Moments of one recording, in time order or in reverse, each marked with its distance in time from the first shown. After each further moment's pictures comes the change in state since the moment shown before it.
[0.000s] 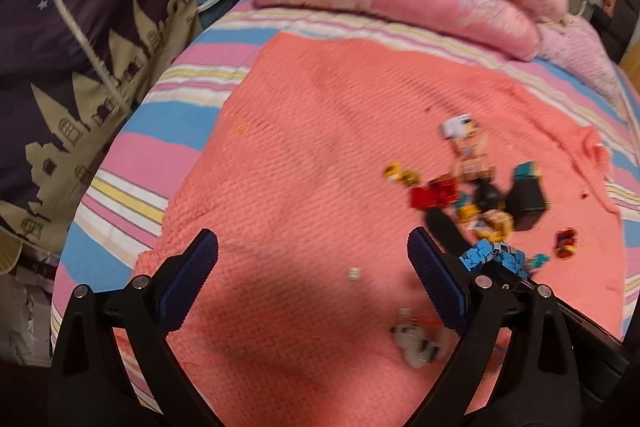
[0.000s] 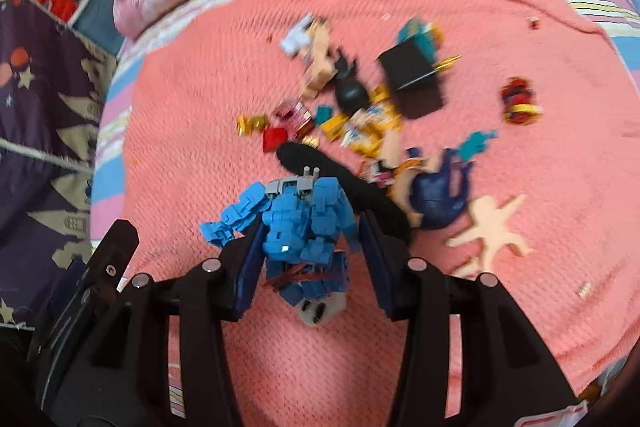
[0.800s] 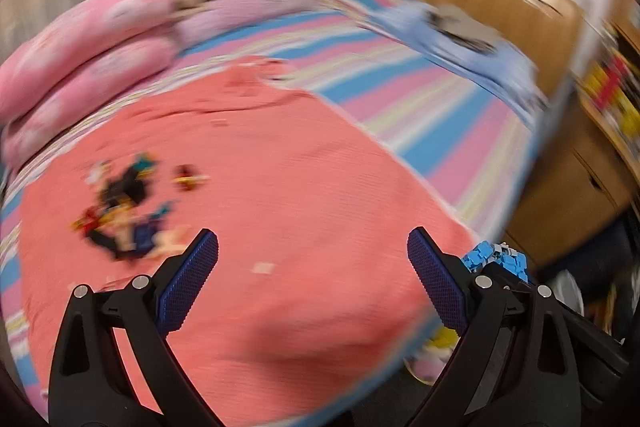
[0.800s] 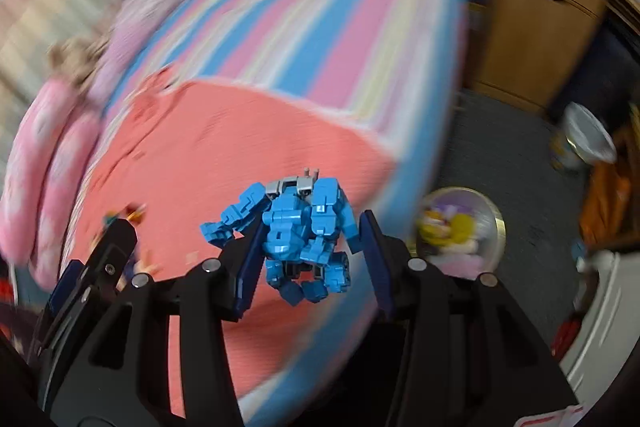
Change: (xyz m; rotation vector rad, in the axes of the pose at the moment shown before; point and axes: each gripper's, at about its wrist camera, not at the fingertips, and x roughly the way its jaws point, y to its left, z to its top) left arm -0.213 -0.313 -0.221 0.772 -0.079 -0.604; right arm -0.244 -0.329 -0.240 0.859 -0.387 -0.330
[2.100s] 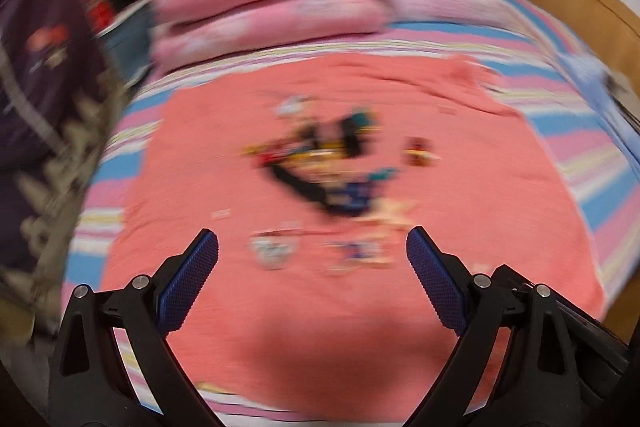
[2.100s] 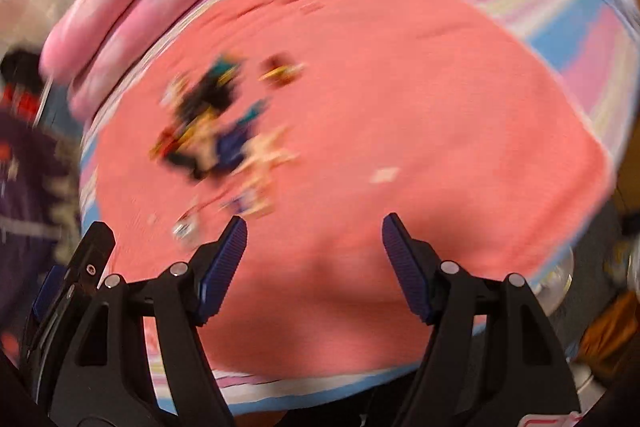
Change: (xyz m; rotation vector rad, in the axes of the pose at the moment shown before) left arm -0.058 0.248 -0.076 -0.523 0.062 0.584; right arm 0.066 0.243 -0.110 -0.603 0.292 0.252
